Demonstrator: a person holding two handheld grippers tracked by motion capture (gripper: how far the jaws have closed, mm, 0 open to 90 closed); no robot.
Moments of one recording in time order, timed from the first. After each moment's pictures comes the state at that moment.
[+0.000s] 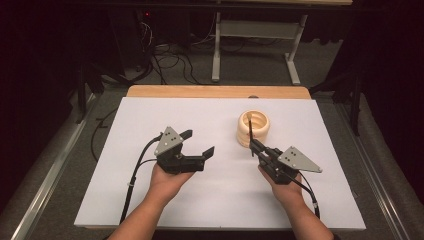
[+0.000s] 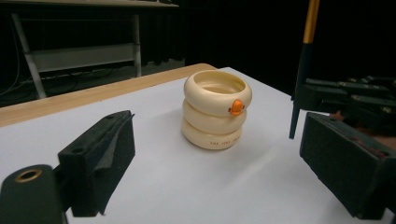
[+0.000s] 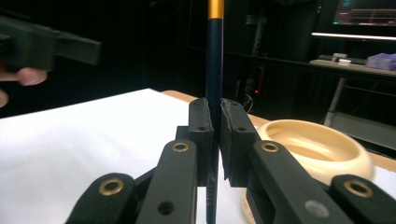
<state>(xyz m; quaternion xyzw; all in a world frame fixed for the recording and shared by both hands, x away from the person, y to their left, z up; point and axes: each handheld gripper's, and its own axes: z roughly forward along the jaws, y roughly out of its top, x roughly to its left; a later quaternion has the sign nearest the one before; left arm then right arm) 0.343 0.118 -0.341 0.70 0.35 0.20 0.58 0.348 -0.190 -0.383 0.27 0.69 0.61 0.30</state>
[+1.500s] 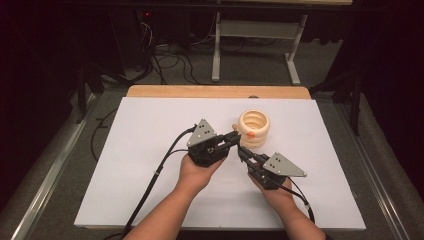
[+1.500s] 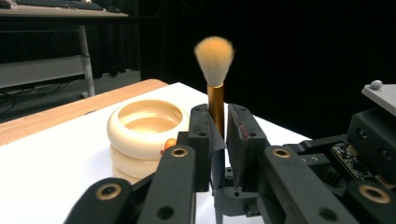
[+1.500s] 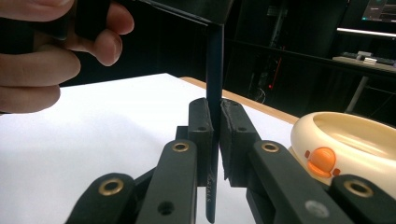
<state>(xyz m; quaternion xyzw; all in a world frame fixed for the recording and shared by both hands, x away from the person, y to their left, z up) 0.360 0.054 -0.330 0.72 0.28 0.15 0.62 0.341 -0.167 -0.397 0.24 0.71 0.59 0.29</state>
